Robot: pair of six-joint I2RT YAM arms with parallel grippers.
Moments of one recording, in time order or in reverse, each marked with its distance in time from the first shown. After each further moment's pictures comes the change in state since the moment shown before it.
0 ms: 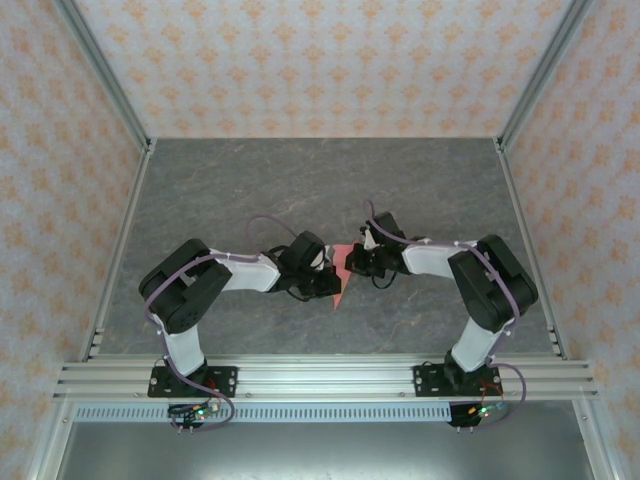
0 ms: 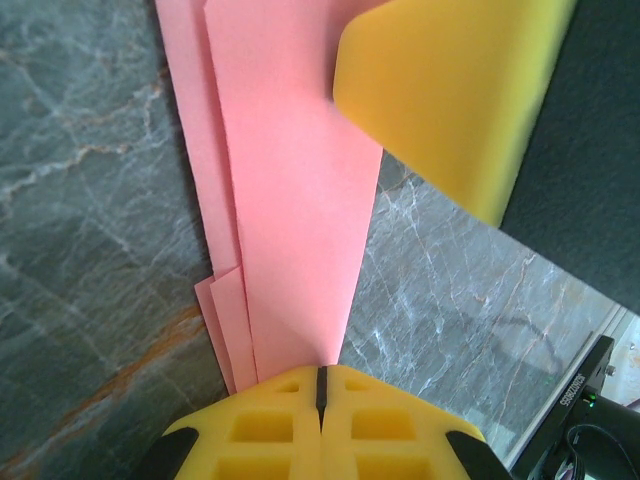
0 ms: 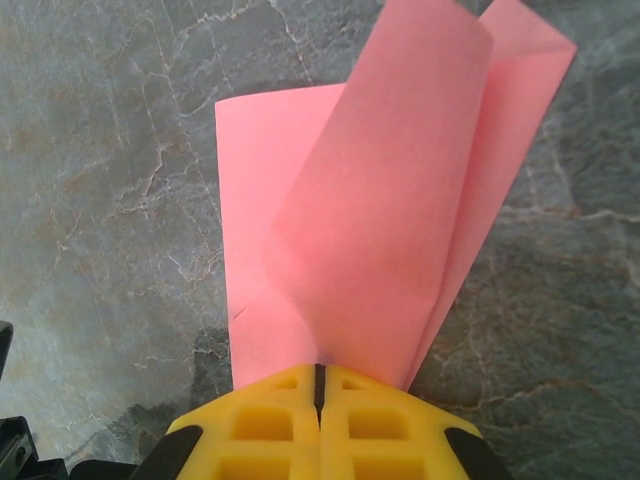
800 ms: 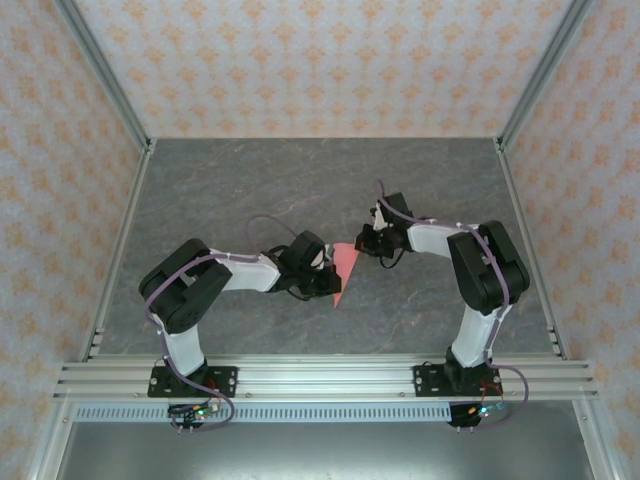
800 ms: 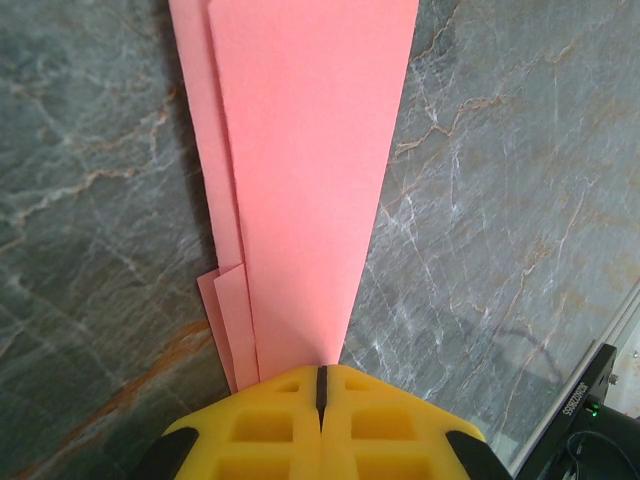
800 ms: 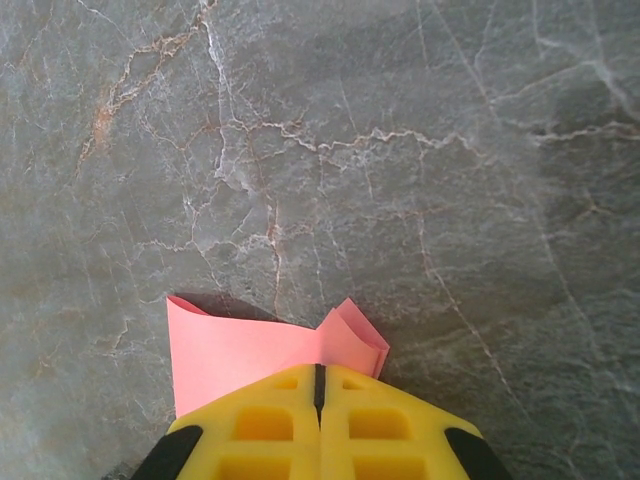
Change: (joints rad) left arm 0.000 0.000 0.000 0.010 -0.016 0.000; right arm -0.134 0.113 0.167 -0.092 -0.009 -0.112
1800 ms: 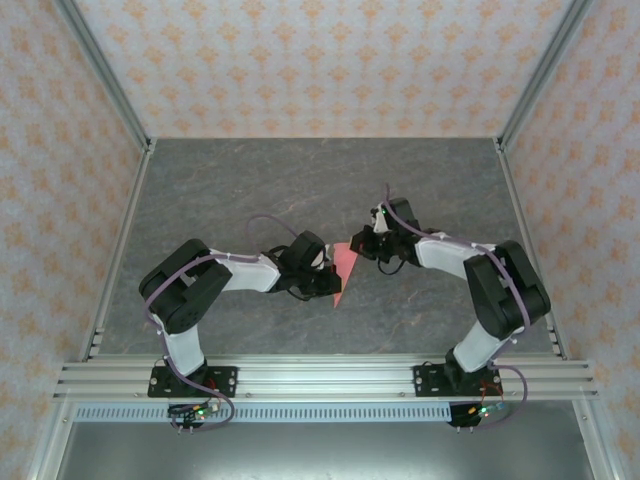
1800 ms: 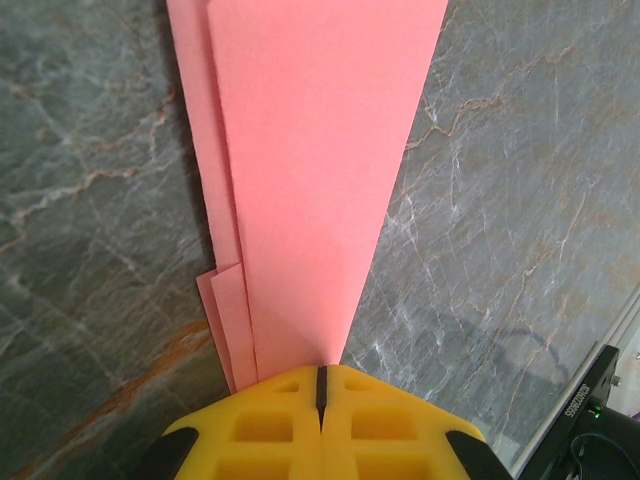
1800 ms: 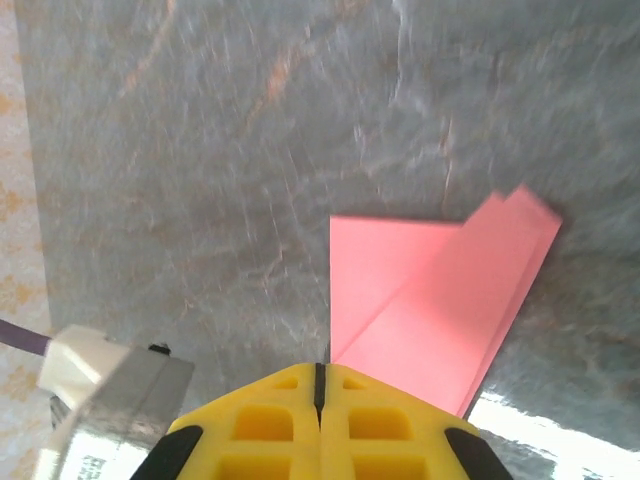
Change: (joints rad) left arm -0.002 -0.002 0.000 0.000 -0.007 0.000; right arm 0.050 -0.180 -0.146 0.138 -0.085 0.168
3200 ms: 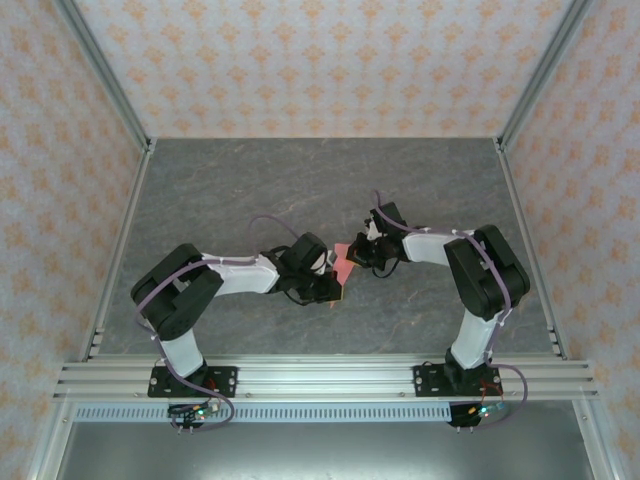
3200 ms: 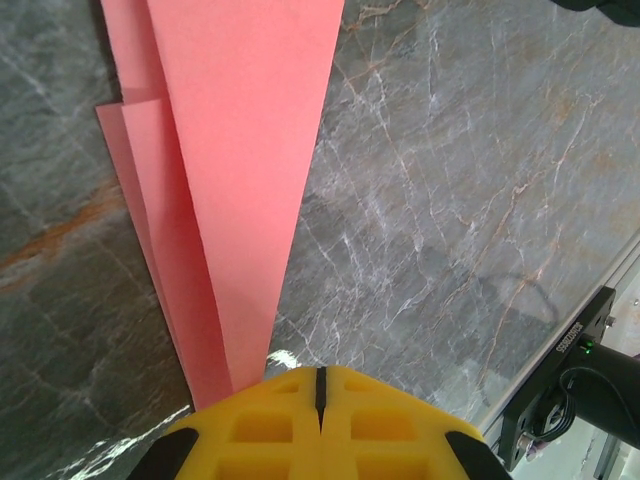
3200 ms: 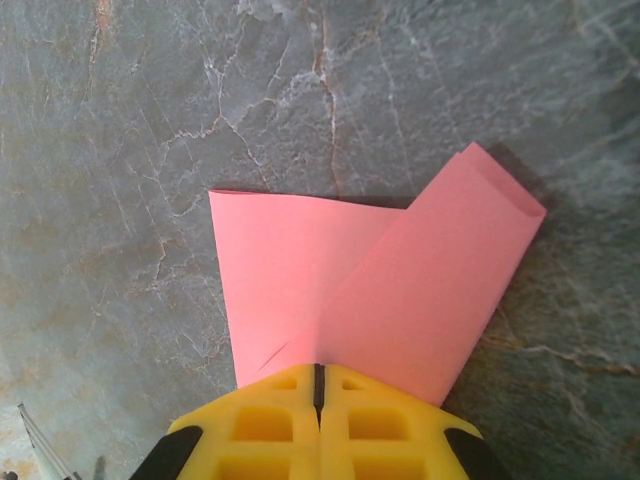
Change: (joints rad) left arm -0.026 -0.058 0.015 -0.132 0.060 0.018; right arm 0.019 0.150 0.071 -0.091 0.016 0.017
